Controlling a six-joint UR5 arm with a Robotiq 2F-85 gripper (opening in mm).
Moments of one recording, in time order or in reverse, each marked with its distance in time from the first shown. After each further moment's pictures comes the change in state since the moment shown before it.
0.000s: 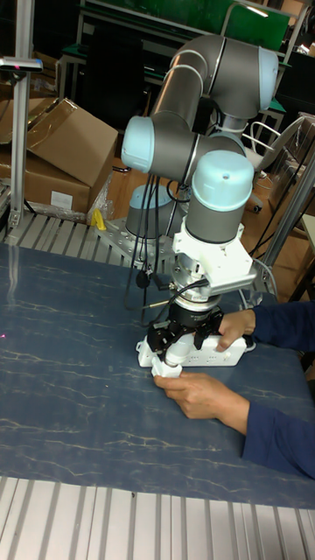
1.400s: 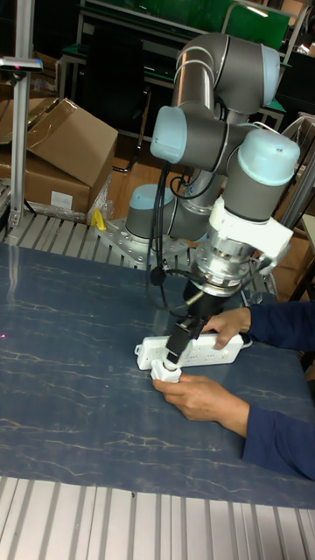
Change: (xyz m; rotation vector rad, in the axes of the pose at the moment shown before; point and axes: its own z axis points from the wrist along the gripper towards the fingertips) arm -0.015 -0.003 -0.032 0.193 0.012 -0.604
